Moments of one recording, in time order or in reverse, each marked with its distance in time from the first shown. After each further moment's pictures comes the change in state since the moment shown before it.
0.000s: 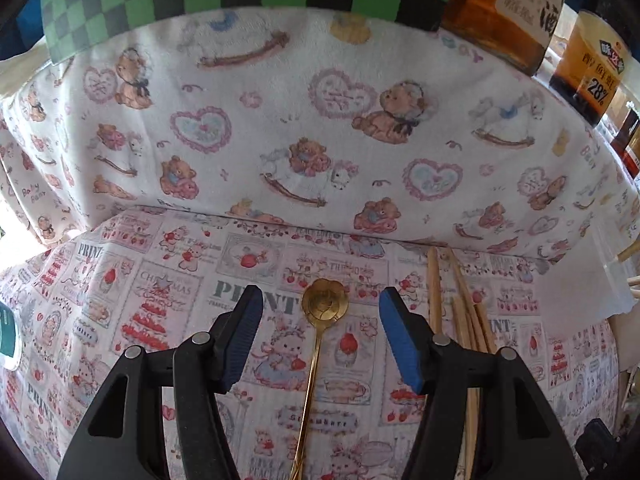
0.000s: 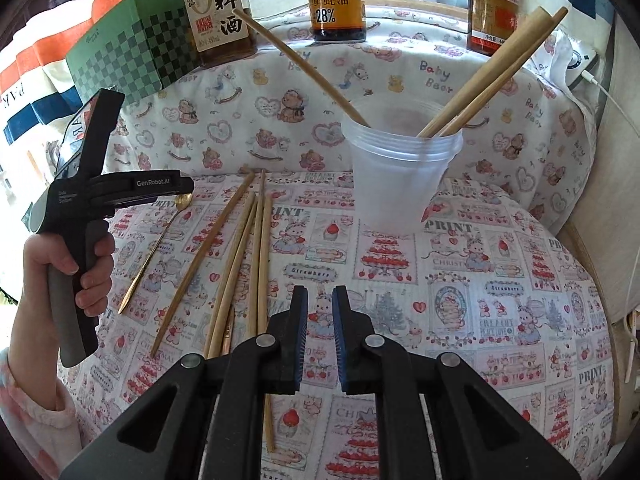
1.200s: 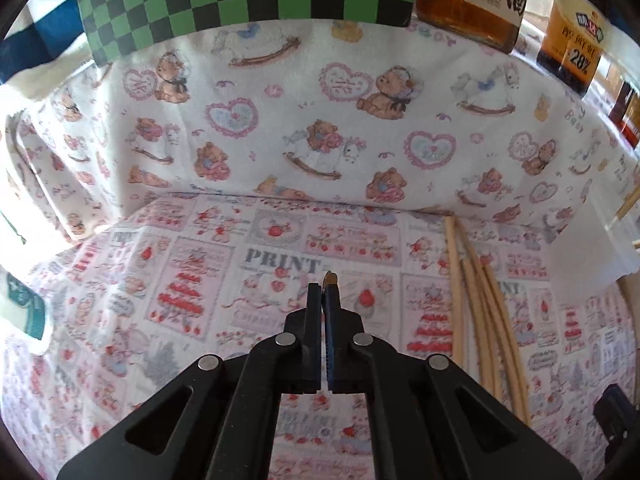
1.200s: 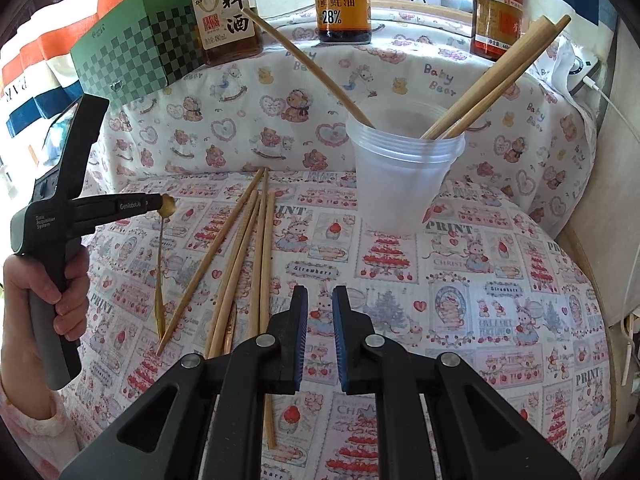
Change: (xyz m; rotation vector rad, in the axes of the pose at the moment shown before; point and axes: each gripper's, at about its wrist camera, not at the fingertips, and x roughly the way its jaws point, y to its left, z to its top) left arm -0.032 -0.003 -0.020 0.055 0.003 0.113; right arm -0.003 0.004 0.000 -0.017 0.004 -0.004
